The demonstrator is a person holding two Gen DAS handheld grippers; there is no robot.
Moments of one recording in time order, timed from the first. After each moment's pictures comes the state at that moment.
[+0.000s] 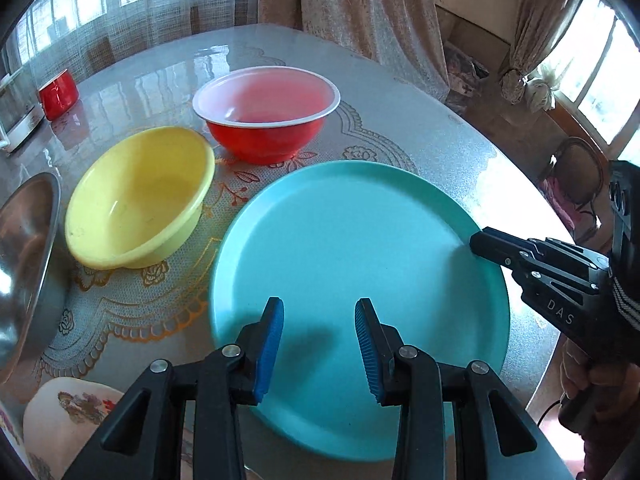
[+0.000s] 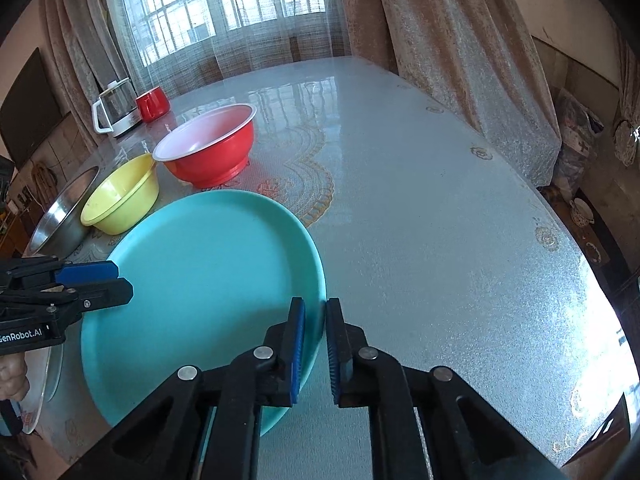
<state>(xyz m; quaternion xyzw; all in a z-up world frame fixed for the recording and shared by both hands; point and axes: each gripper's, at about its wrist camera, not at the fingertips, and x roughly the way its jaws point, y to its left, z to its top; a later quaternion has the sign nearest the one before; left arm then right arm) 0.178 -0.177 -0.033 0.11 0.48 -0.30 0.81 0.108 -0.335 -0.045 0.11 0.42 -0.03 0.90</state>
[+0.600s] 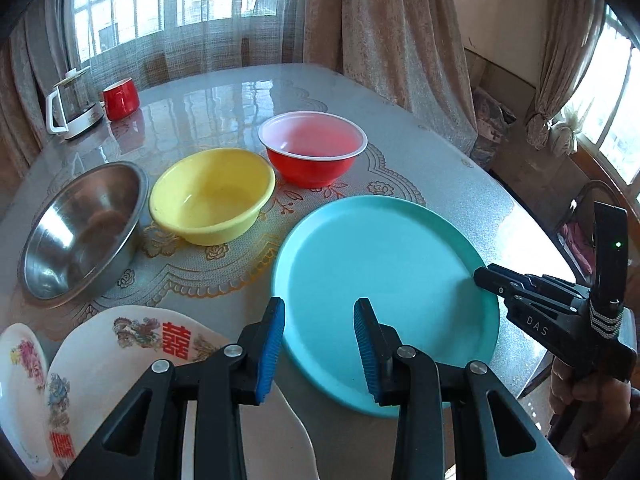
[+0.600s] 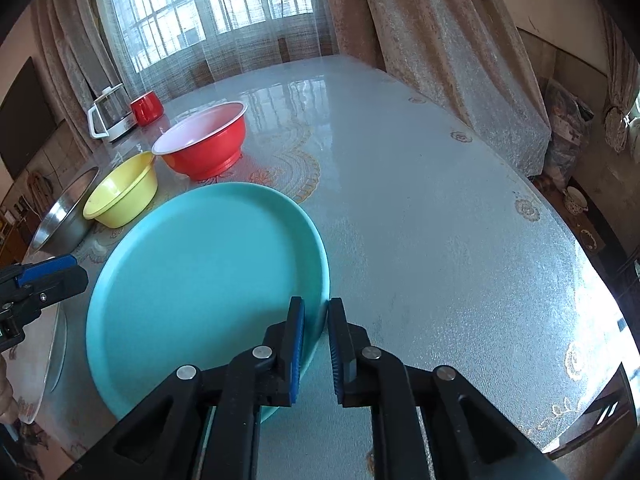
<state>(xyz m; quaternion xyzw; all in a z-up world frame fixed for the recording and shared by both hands) 0.134 -0.134 0.003 0.05 0.43 -0.23 0.87 0.089 -0.334 -0.044 0.11 0.42 -0.05 0.90</state>
